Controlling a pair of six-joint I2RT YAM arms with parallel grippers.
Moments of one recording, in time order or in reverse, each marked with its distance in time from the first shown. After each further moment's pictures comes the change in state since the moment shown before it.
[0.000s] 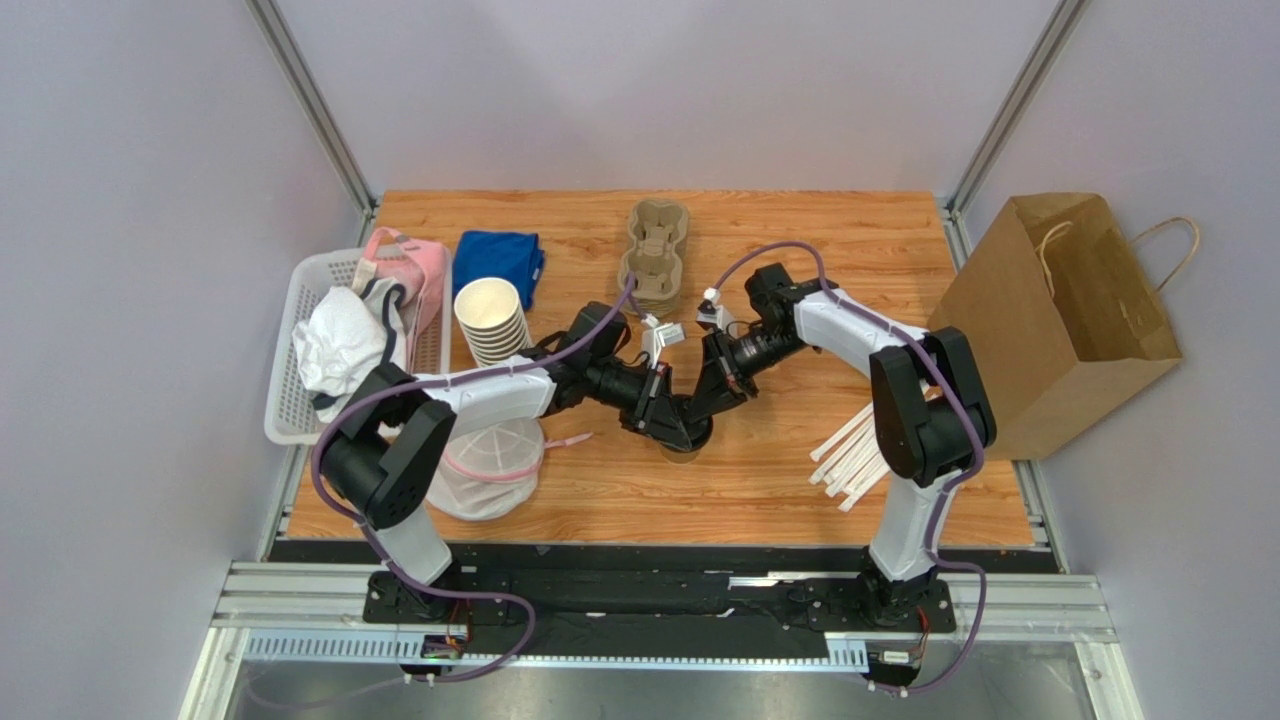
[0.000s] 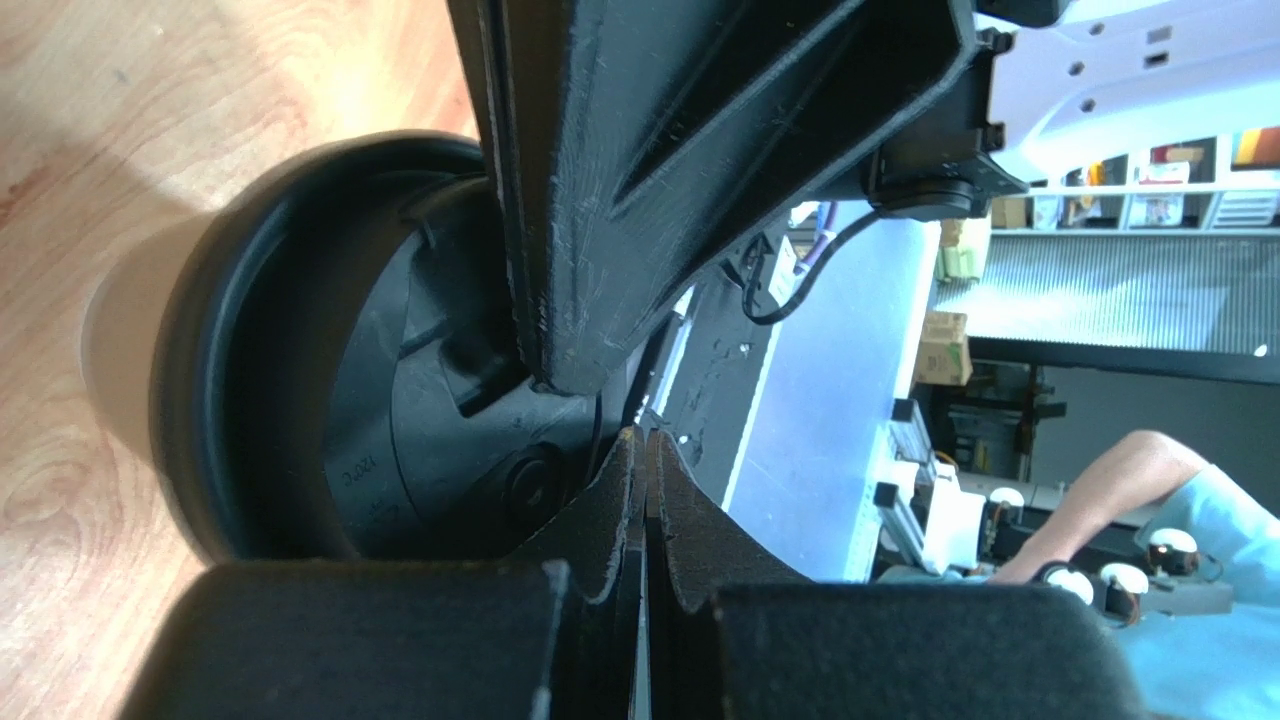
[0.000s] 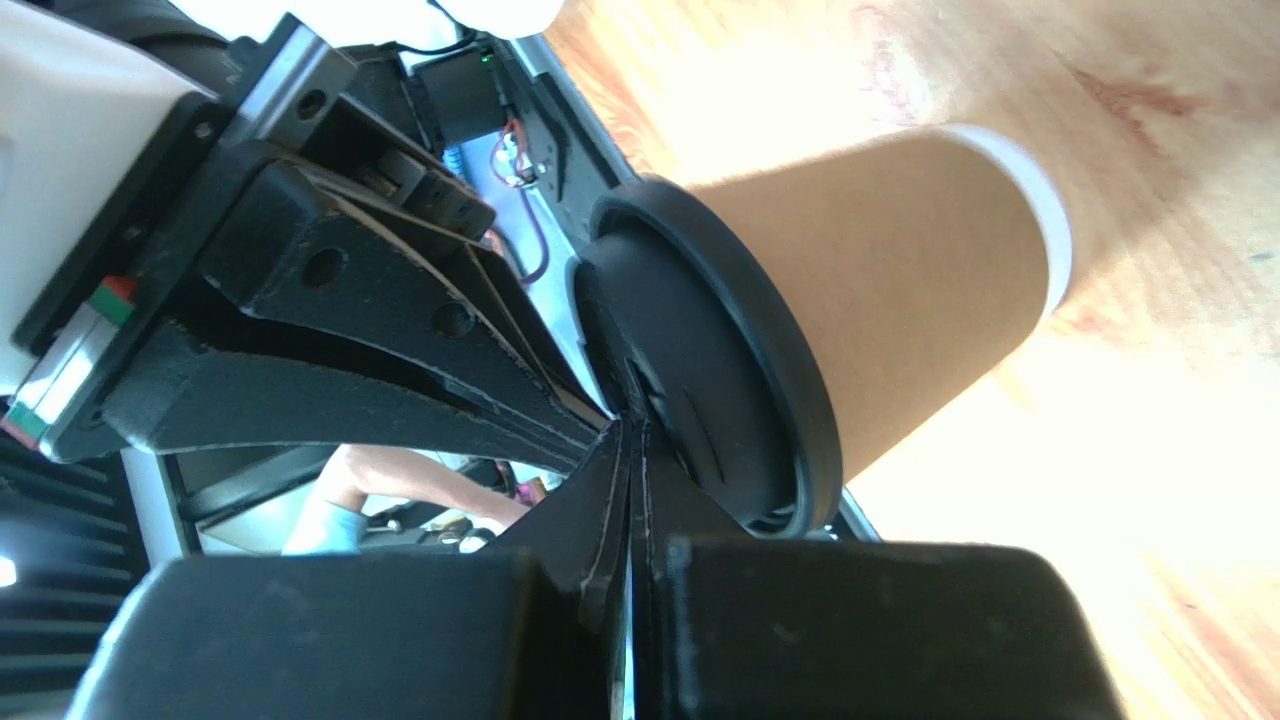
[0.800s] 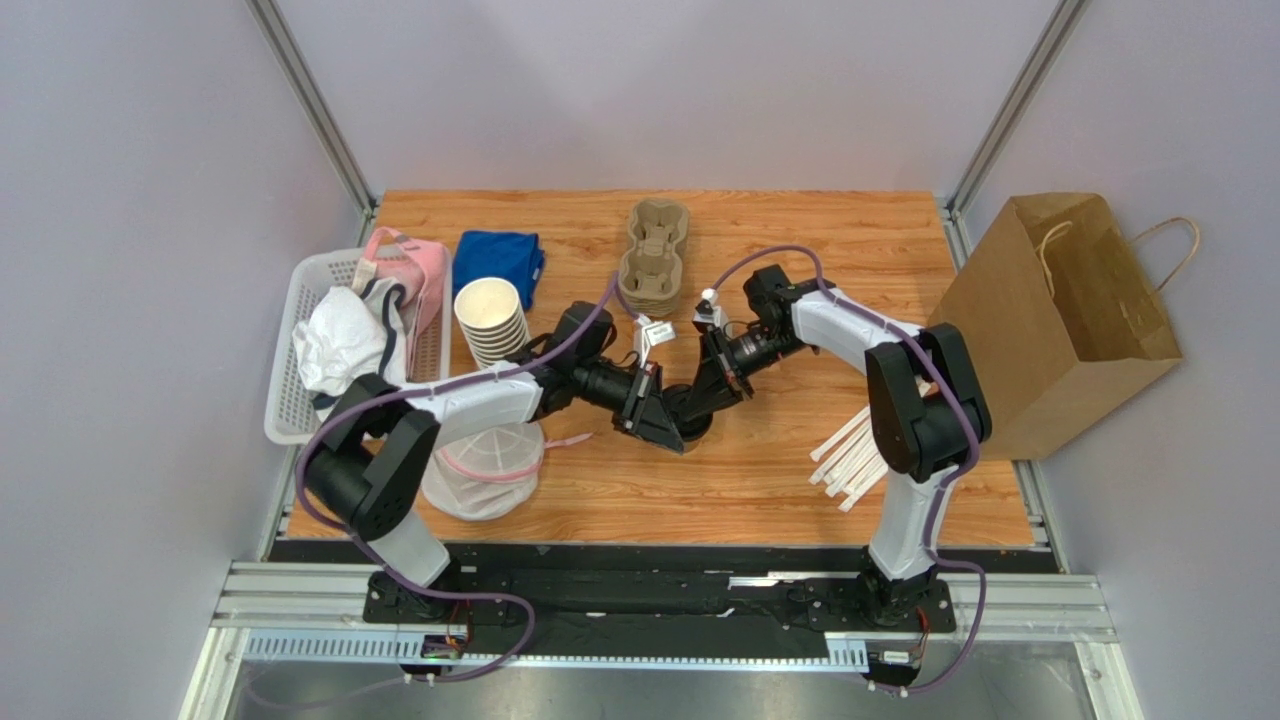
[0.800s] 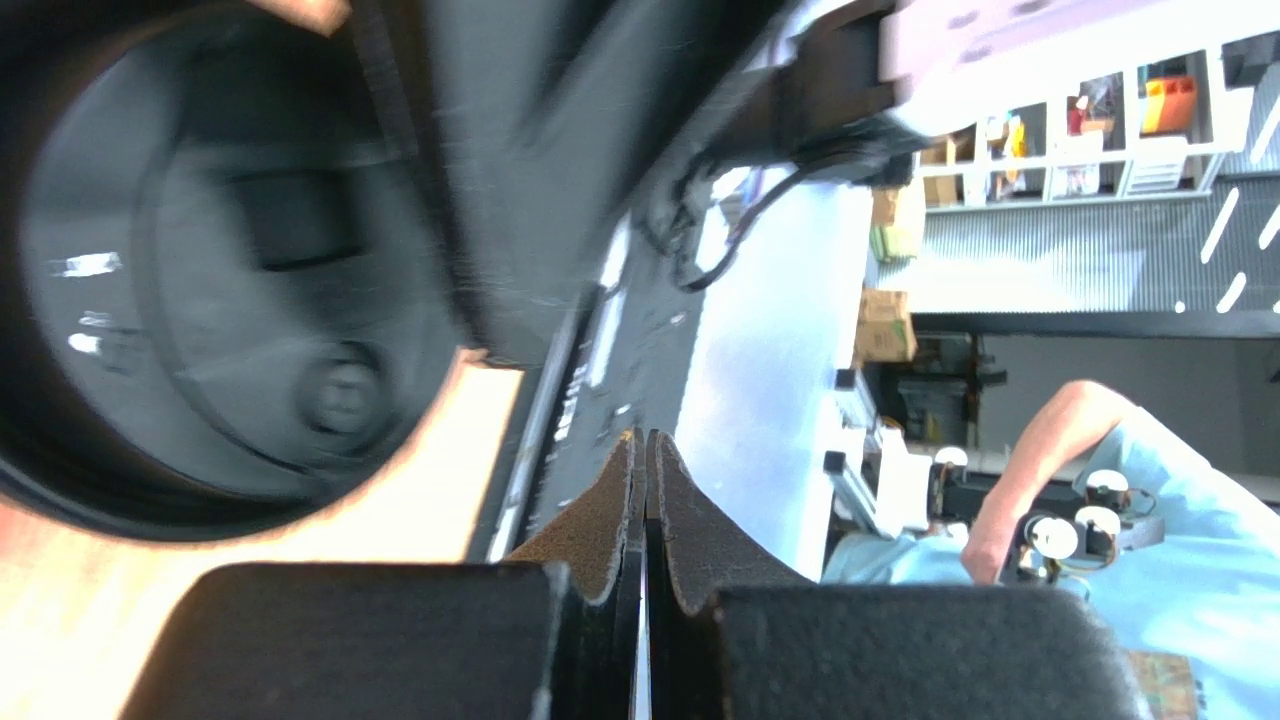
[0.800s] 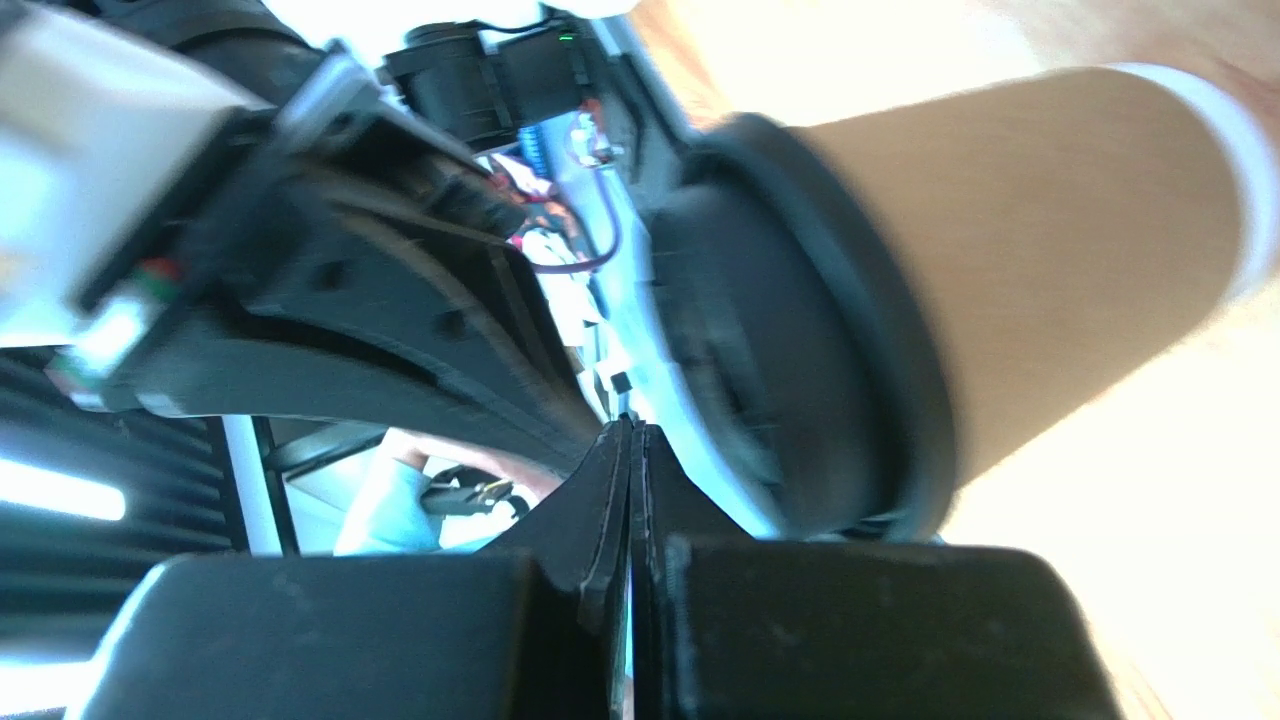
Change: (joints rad) left arm 0.031 -0.022 -0.055 0.053 0.105 -0.034; right arm 0.000 0.040 0.003 -0.003 -0.097 0.021
